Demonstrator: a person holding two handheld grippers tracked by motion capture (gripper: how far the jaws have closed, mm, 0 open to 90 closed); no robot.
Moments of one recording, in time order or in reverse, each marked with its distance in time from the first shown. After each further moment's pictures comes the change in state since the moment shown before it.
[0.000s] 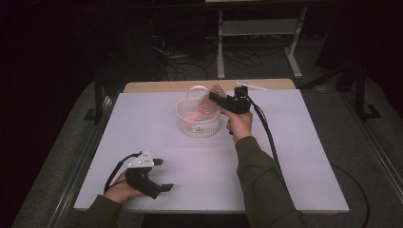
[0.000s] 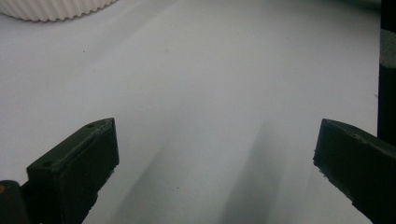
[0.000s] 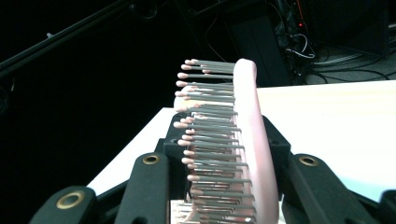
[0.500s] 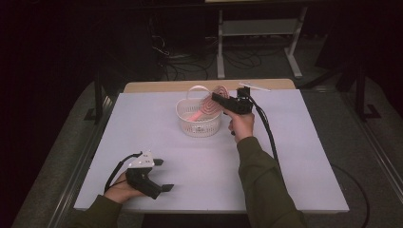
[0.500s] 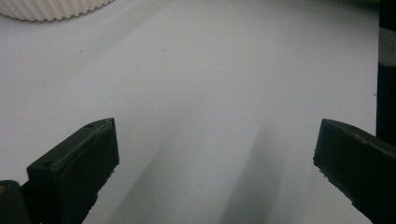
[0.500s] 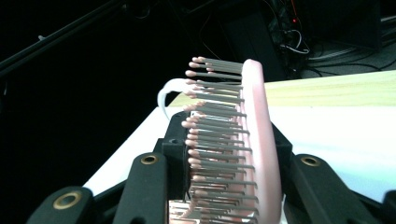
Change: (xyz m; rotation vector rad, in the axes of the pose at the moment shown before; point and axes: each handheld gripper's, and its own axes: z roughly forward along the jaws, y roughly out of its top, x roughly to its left) left arm -0.001 0.000 0.001 0.002 -0.006 0.001; right arm -0.012 -0.003 -0.001 0.006 -0.019 0.026
